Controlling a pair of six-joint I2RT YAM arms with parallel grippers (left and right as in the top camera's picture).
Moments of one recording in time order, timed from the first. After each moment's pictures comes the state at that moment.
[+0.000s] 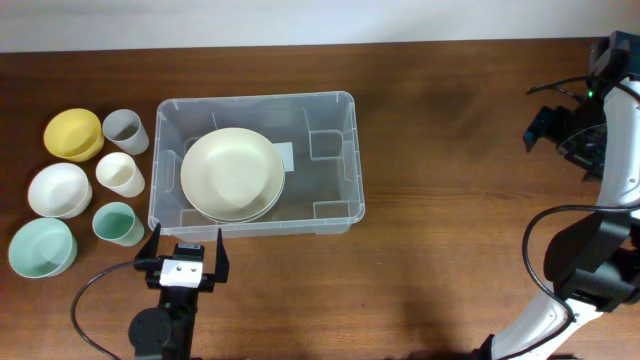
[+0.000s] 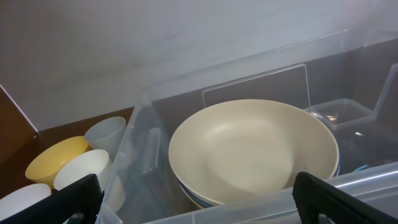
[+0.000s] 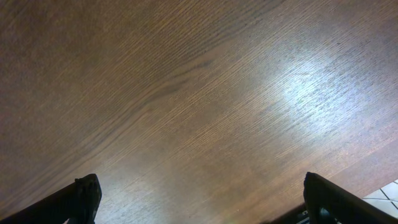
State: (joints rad) left arm 0.04 0.01 0.01 -0.07 0.07 0.24; right arm -0.35 2.01 2.04 -1.59 0.08 0.34
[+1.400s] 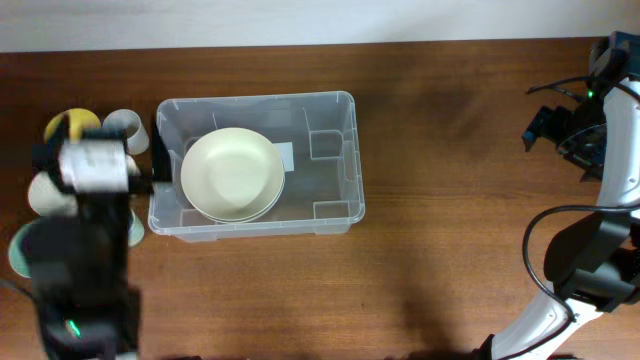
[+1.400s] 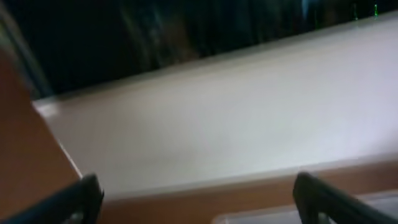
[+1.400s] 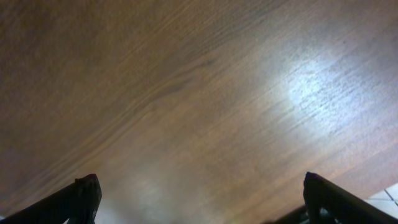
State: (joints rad) left arm 0.10 0.83 0.97 -0.11 0.03 0.24; right arm -0.35 2.01 2.04 -1.59 0.06 0.34
